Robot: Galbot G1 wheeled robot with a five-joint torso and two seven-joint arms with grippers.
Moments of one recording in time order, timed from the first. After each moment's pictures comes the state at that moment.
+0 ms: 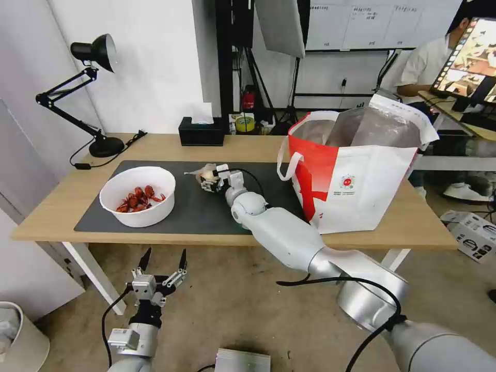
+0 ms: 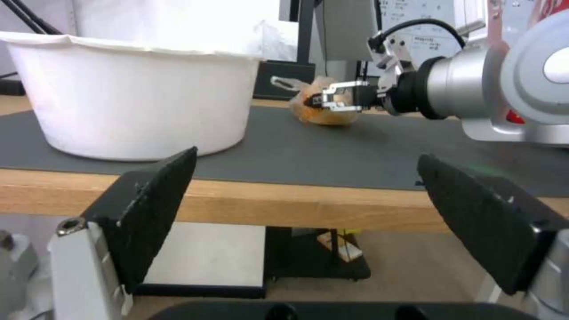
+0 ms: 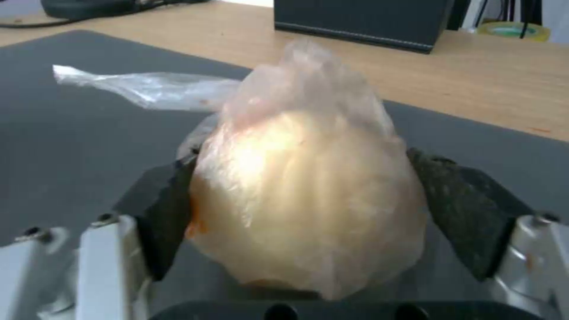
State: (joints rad) left arm 1.64 -1.50 -0.61 -1.95 -0.19 -0.31 0.14; right arm -0.16 1.58 -0.52 0.75 0.79 -0.07 0.13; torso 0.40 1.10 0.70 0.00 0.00
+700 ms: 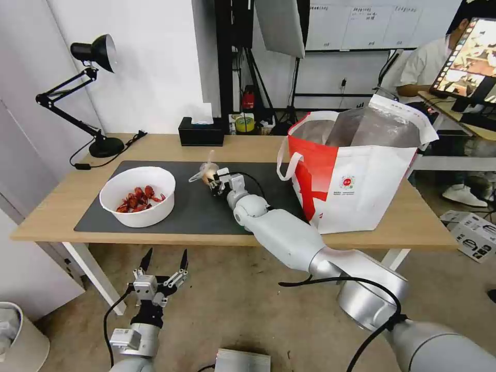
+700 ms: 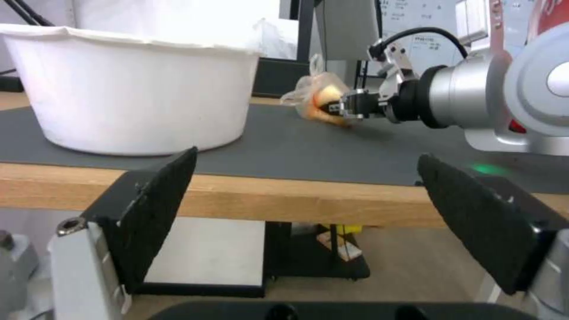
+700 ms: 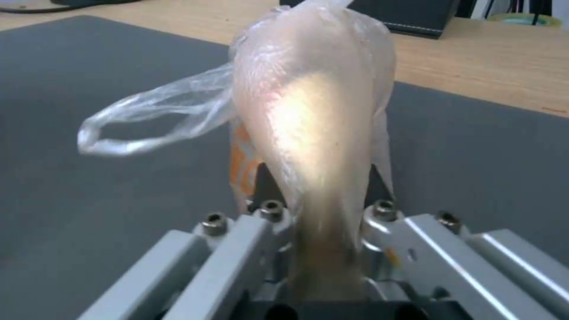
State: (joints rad) left arm 1.64 -1.50 -0.61 -1.94 -0.19 -0.32 0.14; right arm -0.17 1.57 -0.53 0.74 0.79 -0.06 0.11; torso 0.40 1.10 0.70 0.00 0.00
